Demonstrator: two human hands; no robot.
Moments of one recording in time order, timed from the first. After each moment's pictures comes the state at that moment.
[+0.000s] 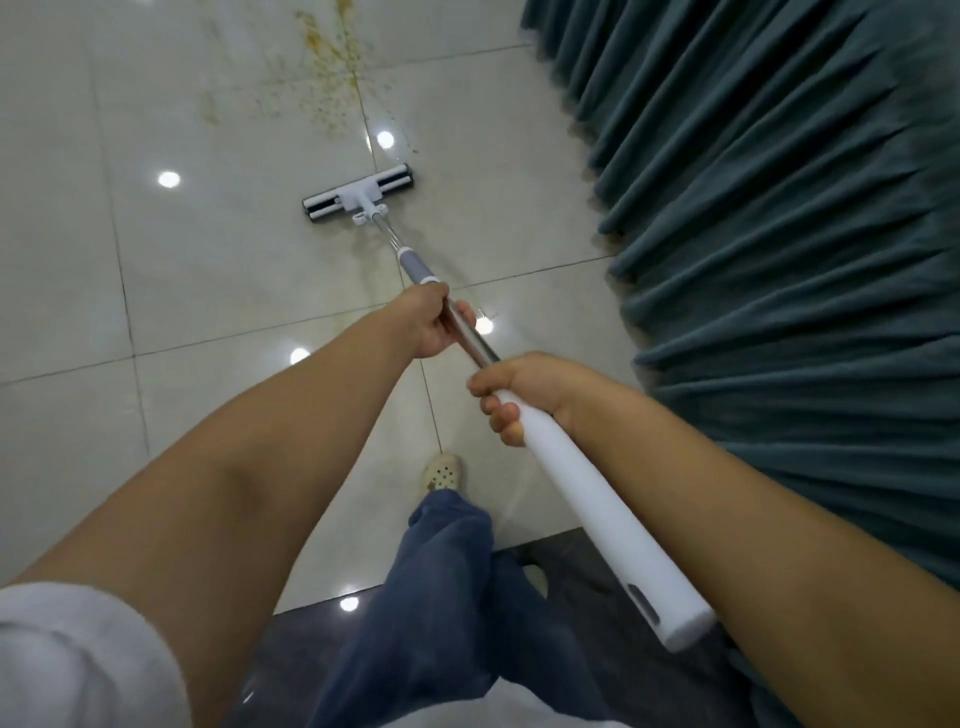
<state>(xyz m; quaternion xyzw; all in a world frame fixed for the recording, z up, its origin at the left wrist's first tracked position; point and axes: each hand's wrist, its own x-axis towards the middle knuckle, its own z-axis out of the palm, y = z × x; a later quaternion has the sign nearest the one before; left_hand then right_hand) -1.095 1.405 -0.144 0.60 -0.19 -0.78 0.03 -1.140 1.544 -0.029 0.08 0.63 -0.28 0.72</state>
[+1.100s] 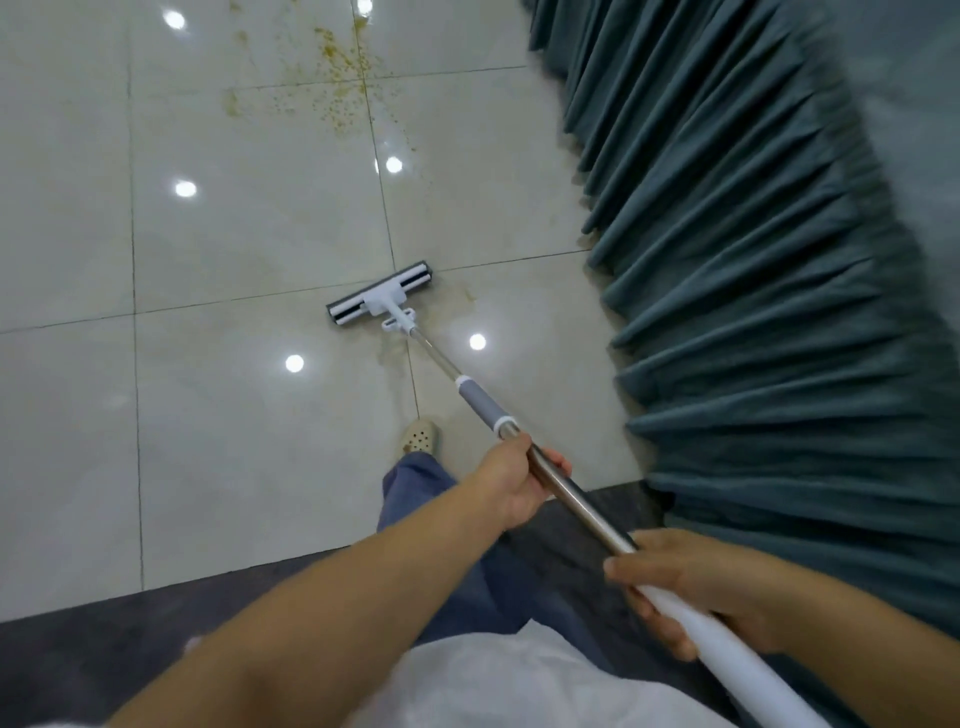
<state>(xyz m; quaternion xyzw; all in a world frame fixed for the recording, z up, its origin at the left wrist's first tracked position) -1.017 1.753 -0.106 0.55 -0.01 -0.84 0.02 -1.102 1.875 0.037 0.04 0.66 -0.14 0.74</state>
